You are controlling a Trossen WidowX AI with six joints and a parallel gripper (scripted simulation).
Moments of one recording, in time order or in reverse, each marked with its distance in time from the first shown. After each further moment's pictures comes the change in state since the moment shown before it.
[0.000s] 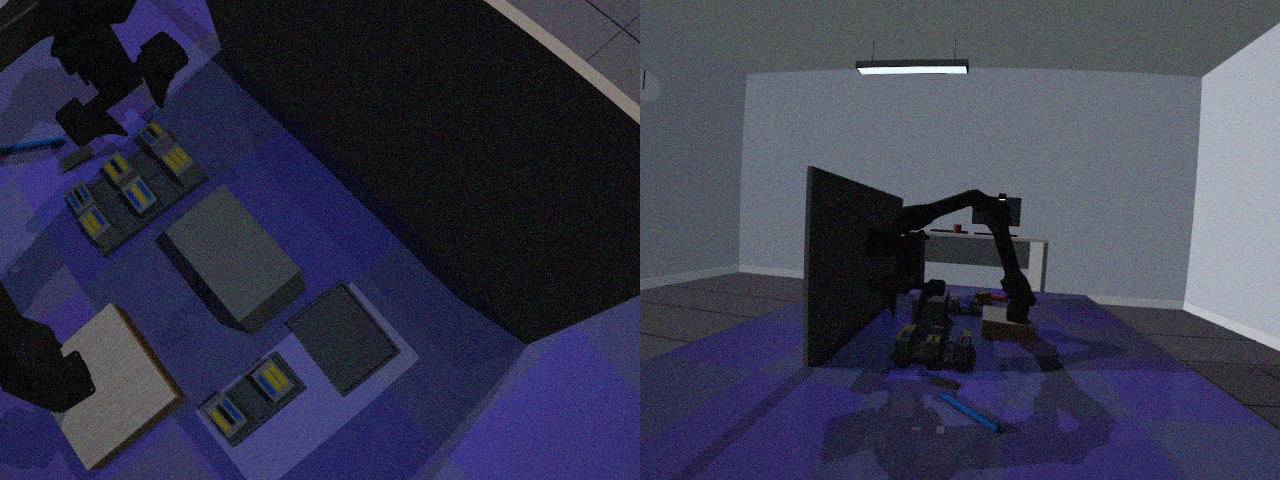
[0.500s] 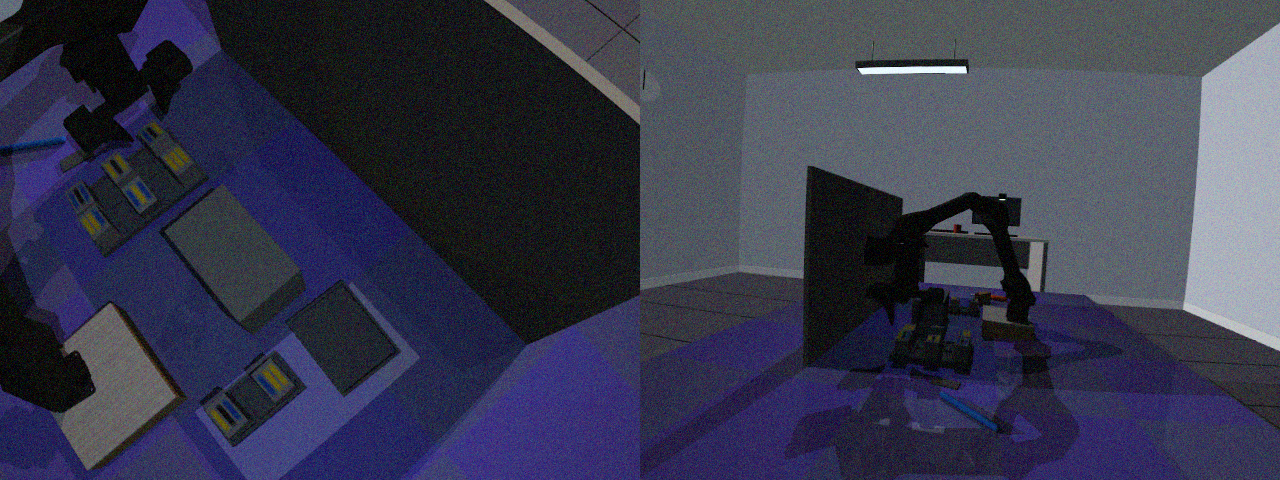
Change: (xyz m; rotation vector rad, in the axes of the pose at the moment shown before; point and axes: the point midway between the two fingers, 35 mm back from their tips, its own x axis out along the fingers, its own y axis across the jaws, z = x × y) arm 0.020 -0.002 0.001 -0.001 -0.002 -0.003
